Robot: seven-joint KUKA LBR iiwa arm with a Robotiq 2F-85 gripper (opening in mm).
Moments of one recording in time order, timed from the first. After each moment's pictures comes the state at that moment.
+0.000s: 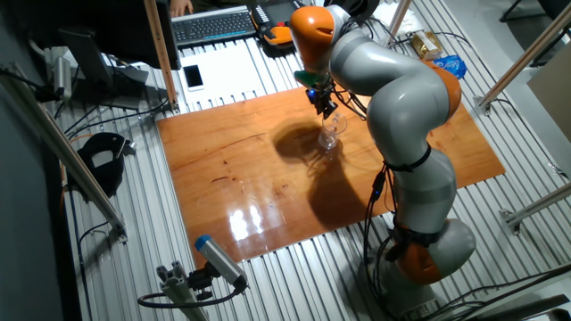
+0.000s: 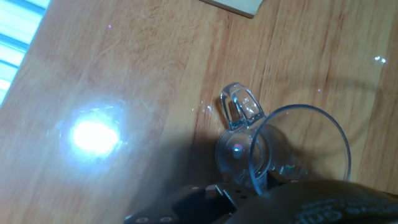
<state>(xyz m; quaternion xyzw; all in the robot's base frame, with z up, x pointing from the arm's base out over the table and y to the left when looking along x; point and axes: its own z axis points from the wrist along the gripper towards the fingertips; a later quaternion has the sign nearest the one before) 0.582 0.041 0.150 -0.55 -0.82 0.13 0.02</state>
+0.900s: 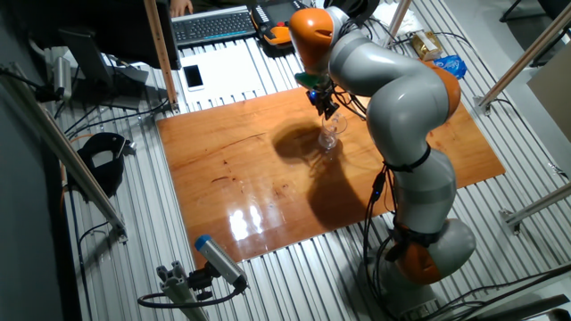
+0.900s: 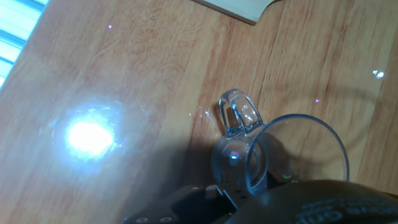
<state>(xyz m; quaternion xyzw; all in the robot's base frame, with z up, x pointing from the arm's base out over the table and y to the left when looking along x) 0.578 0.034 0.147 -0.53 -0.84 0.14 0.02</state>
